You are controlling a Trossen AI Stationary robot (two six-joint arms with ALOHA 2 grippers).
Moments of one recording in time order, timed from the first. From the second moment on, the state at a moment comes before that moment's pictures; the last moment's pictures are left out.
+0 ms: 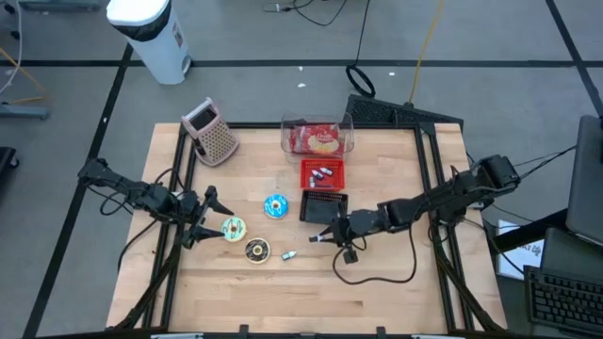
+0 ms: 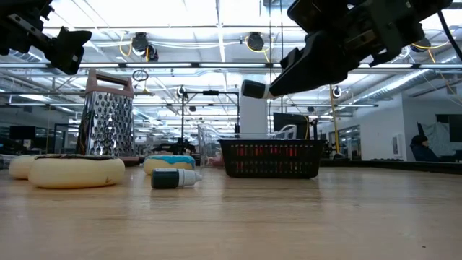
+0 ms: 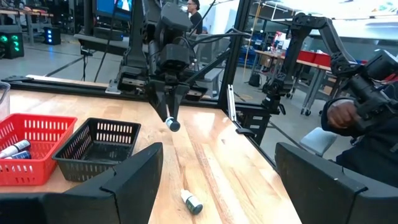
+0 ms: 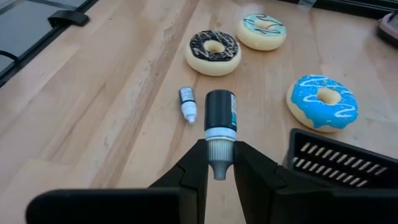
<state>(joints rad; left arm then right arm) -0.42 0.15 0.11 0.06 -0.13 -0.19 0.26 1.53 0.73 0.28 0.08 -0.04</state>
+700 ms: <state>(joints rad) -0.42 0.15 0.11 0.06 -0.13 -0.19 0.08 1.53 0.73 0.28 0.08 -0.06</state>
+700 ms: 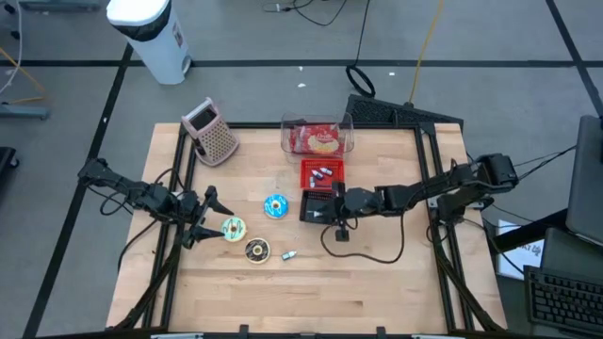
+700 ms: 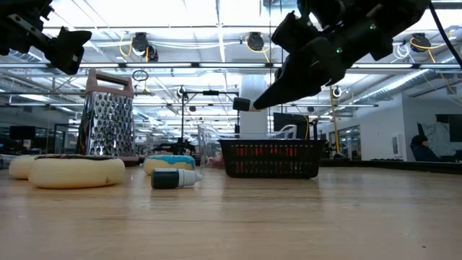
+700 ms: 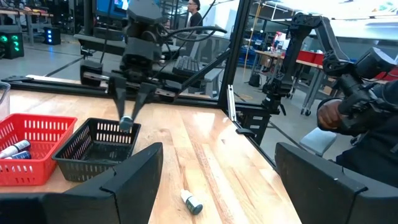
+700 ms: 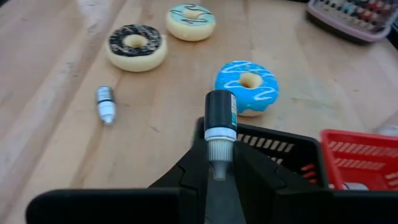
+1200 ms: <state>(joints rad) -0.42 0.15 0.11 0.06 -0.13 -0.19 -0.04 1.53 0.73 0.28 0.08 -0.07</state>
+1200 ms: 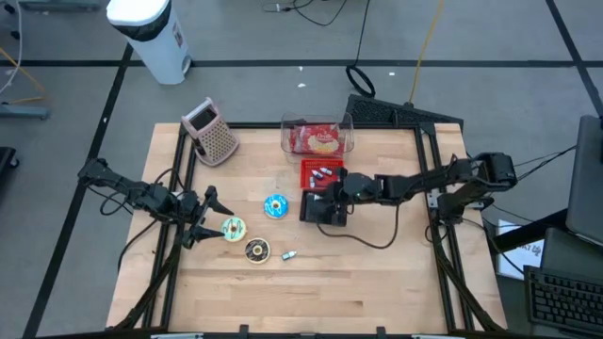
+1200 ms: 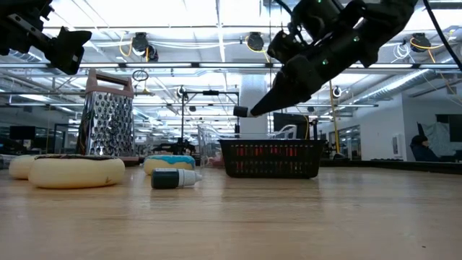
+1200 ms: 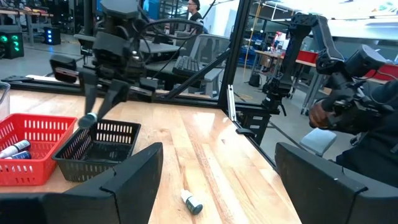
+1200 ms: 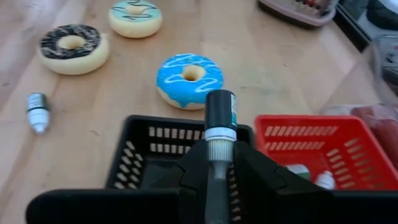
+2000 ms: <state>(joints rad) -0.42 0.15 0.11 0.06 -0.13 -0.19 -0.26 1.53 0.73 0.18 0.08 -0.07</state>
